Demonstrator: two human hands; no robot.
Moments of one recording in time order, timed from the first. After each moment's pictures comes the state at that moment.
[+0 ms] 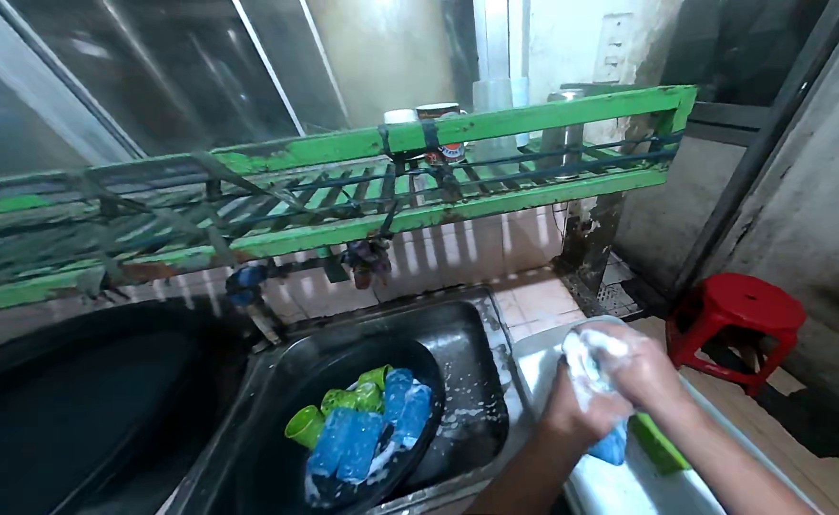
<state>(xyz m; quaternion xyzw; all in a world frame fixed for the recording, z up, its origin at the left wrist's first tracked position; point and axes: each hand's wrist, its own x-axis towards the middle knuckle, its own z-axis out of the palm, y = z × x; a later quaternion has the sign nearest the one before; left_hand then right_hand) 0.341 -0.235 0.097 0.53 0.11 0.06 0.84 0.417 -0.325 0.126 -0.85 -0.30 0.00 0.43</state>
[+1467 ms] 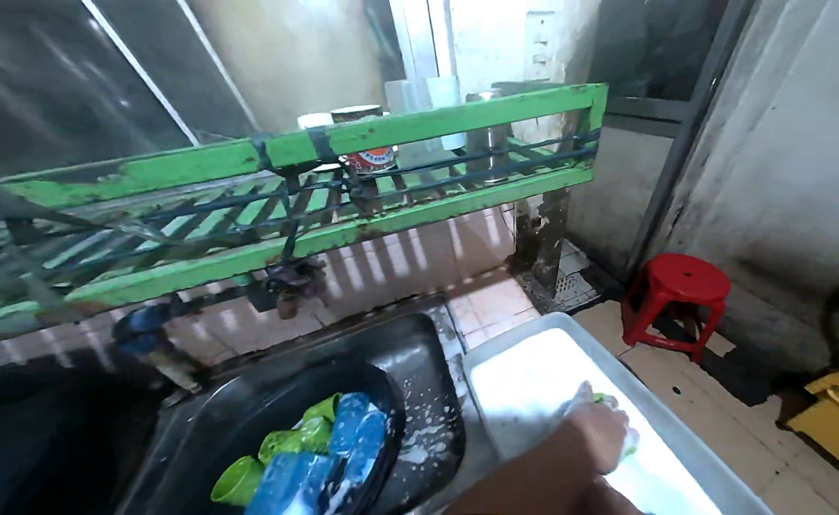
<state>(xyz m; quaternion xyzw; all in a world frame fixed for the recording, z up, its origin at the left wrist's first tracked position) 0.416 -0.305 0.028 0.92 -0.29 -0.24 0.07 0.332 -0.394 0.029 -0.87 -0.40 0.28 0.10</state>
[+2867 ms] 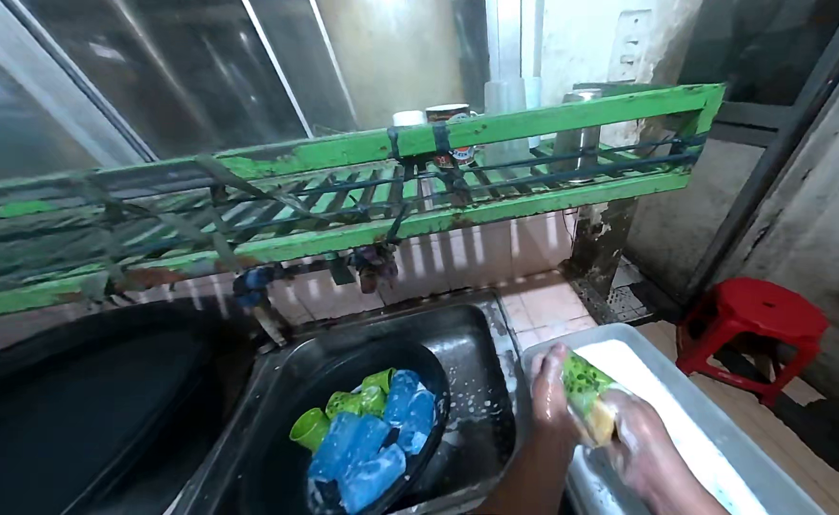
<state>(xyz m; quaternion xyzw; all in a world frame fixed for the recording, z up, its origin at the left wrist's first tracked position) 0.369 -0.208 0.054 0.40 0.27 0.21 0.85 0.363 -0.299 0.085 -0.68 0.05 0.20 0.70</state>
